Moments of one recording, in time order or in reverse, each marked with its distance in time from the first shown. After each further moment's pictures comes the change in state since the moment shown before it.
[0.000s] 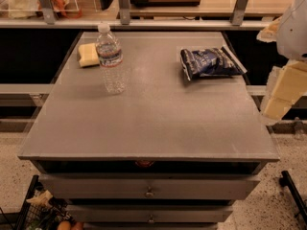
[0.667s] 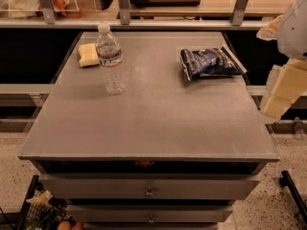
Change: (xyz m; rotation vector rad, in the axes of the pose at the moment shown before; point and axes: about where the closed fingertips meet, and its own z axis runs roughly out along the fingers) arm -0.002 -0.002 -0.002 0.011 -0.020 -0.002
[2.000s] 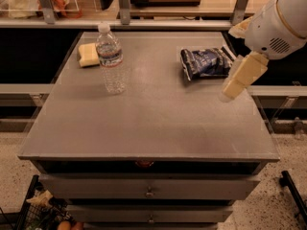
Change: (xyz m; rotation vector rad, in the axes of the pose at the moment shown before) arm -0.044 -0.052 0.057 -0.002 -0.270 0.068
